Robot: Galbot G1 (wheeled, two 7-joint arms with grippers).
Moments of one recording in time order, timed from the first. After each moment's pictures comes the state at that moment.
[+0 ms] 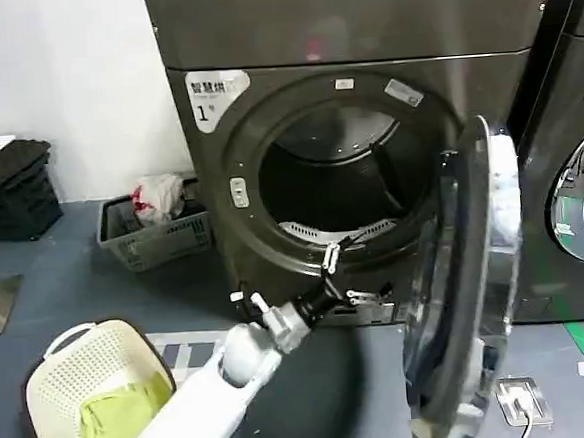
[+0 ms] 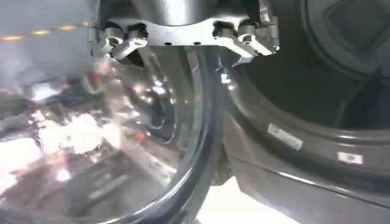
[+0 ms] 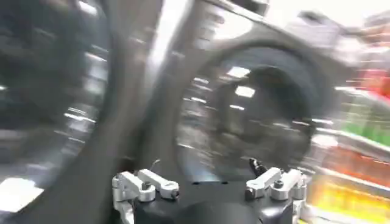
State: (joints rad) left arm 0.65 -1.24 0.21 -1.60 -0.28 -0.30 0.32; right arm -1.90 1.55 1.53 2.23 0.37 -0.01 -0.01
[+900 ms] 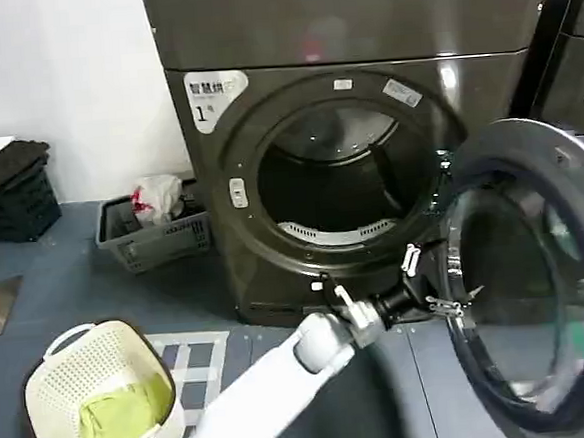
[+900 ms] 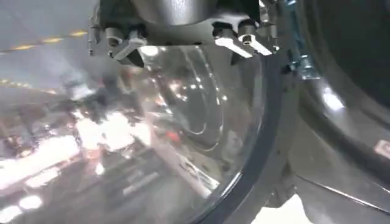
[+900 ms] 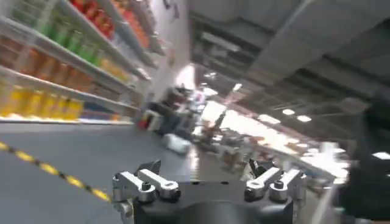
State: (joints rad) left arm 0.48 -1.46 0.43 -1.37 -0.24 -0.31 0.26; right arm -1.91 1.61 1.95 1.93 0.30 -0.10 0.40
